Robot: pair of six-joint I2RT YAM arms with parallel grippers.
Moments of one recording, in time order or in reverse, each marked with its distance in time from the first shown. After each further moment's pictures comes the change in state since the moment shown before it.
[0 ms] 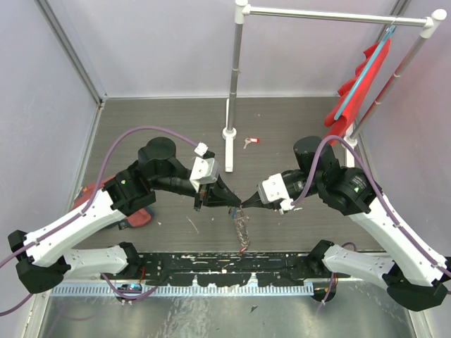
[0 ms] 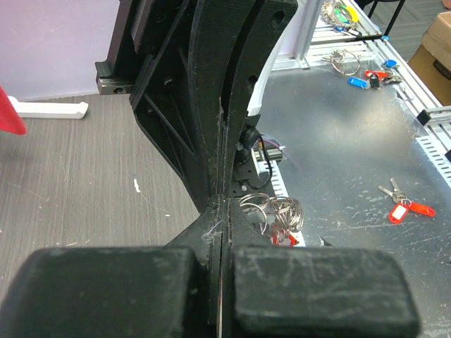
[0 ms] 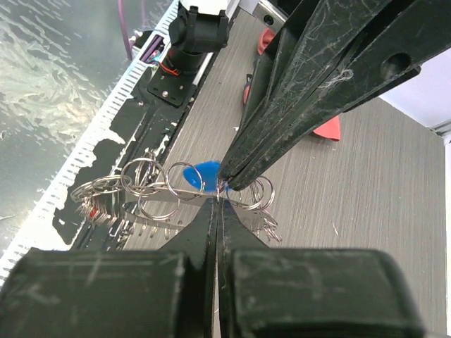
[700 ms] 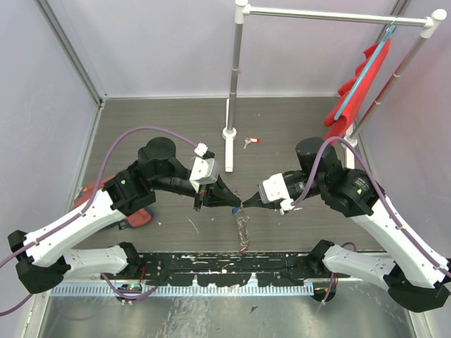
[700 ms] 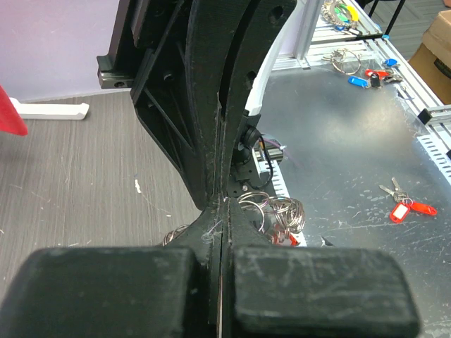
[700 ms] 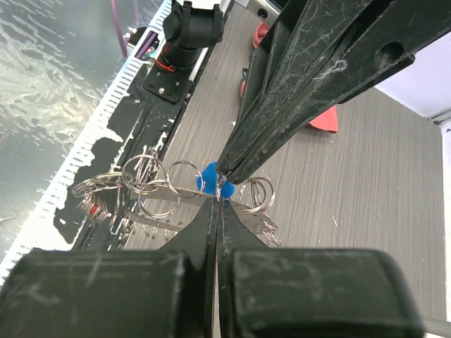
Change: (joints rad) left arm 0.000 -0.001 0.000 0.000 0.001 0.006; right arm 0.000 -0.012 0.000 0.001 0.031 0.032
